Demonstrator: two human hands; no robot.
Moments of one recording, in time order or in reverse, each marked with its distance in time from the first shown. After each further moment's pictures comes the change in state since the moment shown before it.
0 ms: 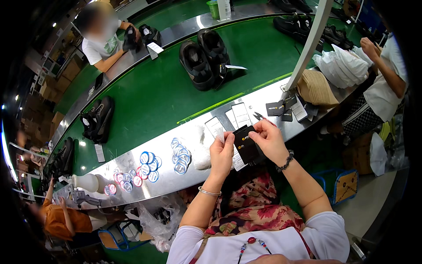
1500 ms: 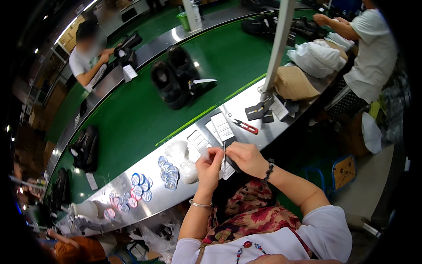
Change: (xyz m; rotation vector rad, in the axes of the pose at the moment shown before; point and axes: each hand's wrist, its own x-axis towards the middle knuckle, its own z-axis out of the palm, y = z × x) left_hand -0.010 0.003 0.003 0.122 -0.115 0.013; right_hand -0.017 -0.003 0.006 -0.336 -0.077 -0.460
